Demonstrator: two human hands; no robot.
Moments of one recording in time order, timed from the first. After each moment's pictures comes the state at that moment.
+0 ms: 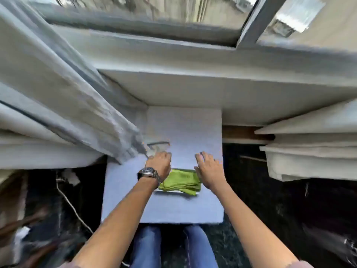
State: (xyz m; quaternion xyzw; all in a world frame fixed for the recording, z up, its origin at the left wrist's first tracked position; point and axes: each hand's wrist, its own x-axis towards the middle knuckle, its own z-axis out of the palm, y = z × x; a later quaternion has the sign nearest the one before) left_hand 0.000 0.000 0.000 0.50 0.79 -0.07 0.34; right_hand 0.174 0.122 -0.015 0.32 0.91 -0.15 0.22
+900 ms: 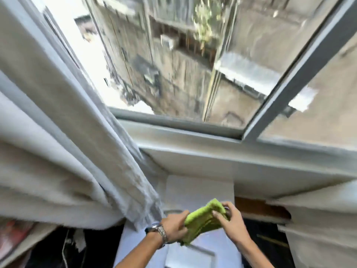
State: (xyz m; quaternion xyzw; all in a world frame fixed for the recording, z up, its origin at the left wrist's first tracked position) left_hand -0.054 0.018 0.113 0.47 0.75 0.05 0.46; right_hand 0.127 0.172 0.109 0.46 0.71 -0.54 -0.04
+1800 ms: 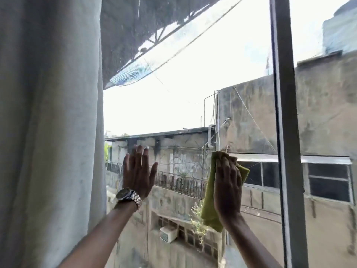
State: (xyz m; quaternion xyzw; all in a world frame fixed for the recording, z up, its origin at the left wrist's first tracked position) left_hand -0.375 0.146 0.851 0.36 0.71 0.31 -0.51; right_hand -0.183 0.340 0.812 0.22 0.71 0.15 -0.66
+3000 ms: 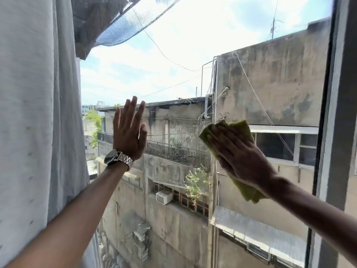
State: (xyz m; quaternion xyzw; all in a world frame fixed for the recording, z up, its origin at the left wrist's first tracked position) left_hand -0.470 0.168 0.832 0.44 0.58 0.35 -0.59; right_hand -0.182 0.374 0.803 0.01 0.79 0.41 -0.46
